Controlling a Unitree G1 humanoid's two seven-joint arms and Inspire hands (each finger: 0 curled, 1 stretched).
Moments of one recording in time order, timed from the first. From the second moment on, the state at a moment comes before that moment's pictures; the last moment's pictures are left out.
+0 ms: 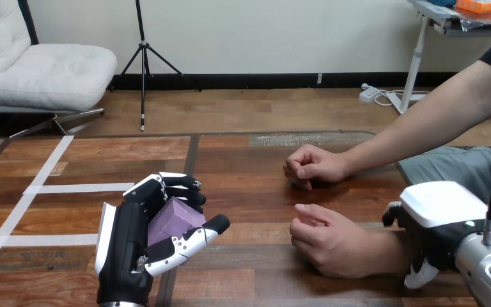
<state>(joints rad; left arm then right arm) 0.16 0.04 -0.02 0.29 0.05 -0.73 0.02 0.02 -0.66 0.17 -0.24 -1.08 0.18 0.55</state>
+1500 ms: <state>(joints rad) 0.16 0.04 -0.02 0.26 0.05 -0.73 0.02 -0.10 -0.65 0.27 -0.09 -1.08 0.16 0.56</state>
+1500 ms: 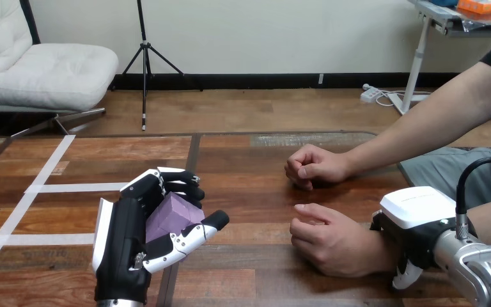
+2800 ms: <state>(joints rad) 0.16 0.04 -0.02 0.25 0.05 -0.73 0.01 -0.12 -0.64 0.27 -0.01 -0.99 0.15 0.43</state>
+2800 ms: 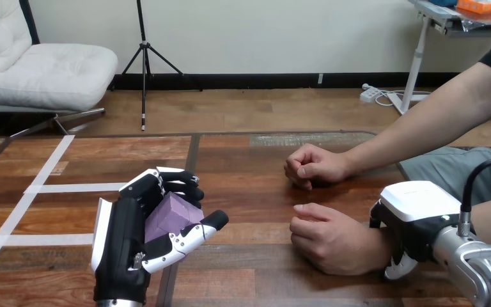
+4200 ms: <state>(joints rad) 0.16 0.04 -0.02 0.25 0.05 -0.73 0.01 -0.05 -0.64 0.22 -0.13 -0.92 0.16 0.36</state>
